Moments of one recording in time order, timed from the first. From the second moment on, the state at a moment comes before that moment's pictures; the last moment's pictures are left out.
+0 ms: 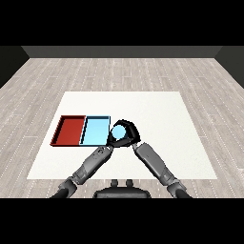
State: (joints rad) left arm -0.51 0.02 -0.59 -1.07 0.35 0.52 -0.23; right arm -0.49 -0.02 0.49 -1.34 -0.21 -0.31 -0.22
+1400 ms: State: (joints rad) left arm -0.53 0.02 -0.47 -0.99 0.33 0.57 -0.49; right arm -0.33 -0.06 0.33 -1.55 -0.25 -0.19 -0.18
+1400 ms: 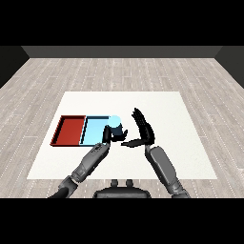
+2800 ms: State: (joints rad) left arm -0.81 0.20 -0.23 -0.24 0.19 0.50 -0.28; right arm -0.17 -0.13 0.08 -1.60 -0.37 -0.07 -0.29
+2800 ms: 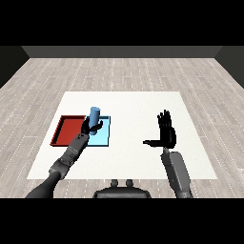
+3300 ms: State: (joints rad) left arm -0.84 0.16 -0.16 -0.06 0.21 0.49 -0.24; right arm -0.18 -0.14 0.03 -1.58 -0.40 -0.05 -0.28
